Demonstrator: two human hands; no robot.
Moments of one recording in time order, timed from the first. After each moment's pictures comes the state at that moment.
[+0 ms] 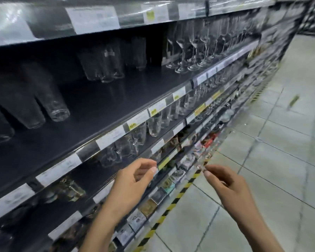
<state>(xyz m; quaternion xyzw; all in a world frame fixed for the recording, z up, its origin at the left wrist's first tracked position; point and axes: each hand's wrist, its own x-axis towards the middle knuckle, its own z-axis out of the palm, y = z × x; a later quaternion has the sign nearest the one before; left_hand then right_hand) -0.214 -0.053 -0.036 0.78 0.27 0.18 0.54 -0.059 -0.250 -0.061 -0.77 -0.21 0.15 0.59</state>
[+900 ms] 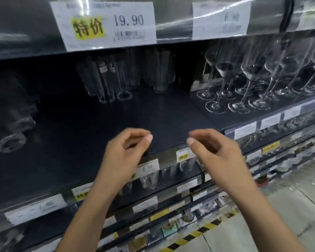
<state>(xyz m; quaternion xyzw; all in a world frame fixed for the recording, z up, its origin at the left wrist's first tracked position) 0.065 0.076 0.019 0.65 0.41 0.42 0.48 0.251 -0.020 0.027 -0.69 -0.46 0.23 0.52</state>
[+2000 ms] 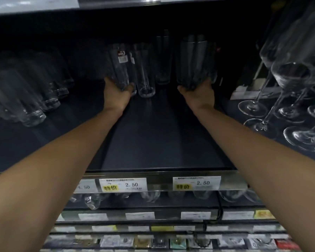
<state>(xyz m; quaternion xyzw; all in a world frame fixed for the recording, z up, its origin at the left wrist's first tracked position) 0.096 0.306 -0.009 0.54 0.61 0.54 0.21 0.331 0.294 -0.016 -0.68 -0.52 0.21 0.47</state>
